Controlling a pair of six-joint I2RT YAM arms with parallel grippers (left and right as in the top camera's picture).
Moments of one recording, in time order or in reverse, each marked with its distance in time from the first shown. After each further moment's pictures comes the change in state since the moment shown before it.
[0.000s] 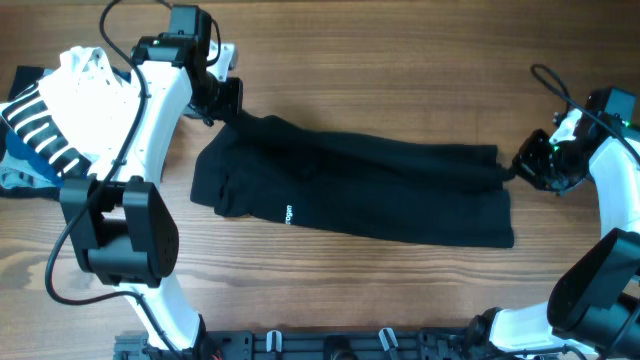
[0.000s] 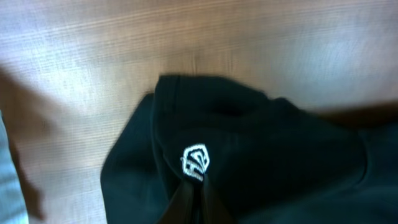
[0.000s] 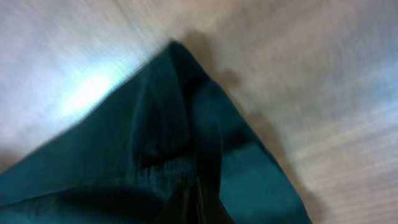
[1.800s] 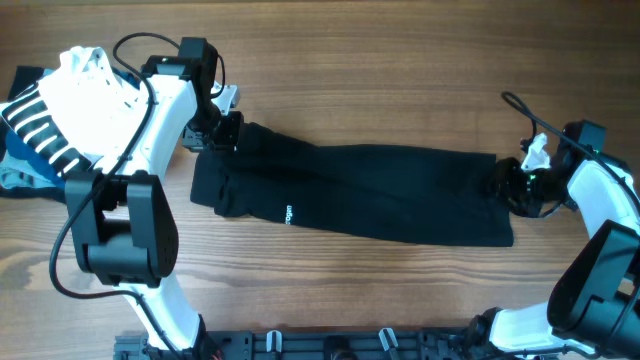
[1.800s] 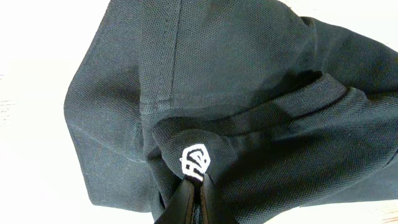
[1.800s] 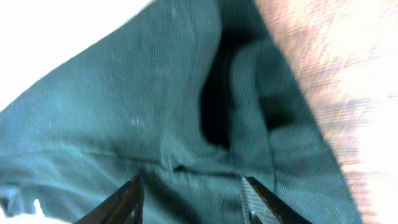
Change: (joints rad) left arm 0.003 0.000 -0.150 -0.069 0.000 -0.008; right arm -0.001 -0.001 -0.241 0.189 -0.173 -0.153
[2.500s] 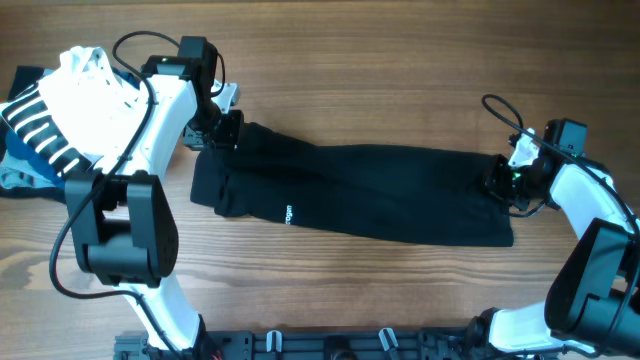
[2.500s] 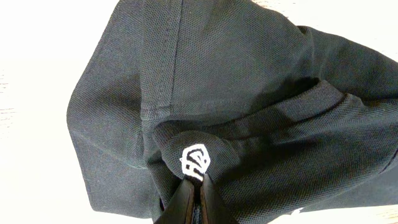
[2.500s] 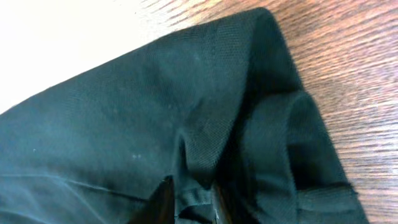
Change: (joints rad) left arm 0.000 0.000 0.000 0.019 0.000 0.000; right arm 0.073 0.000 -0.072 0.178 0.050 0.038
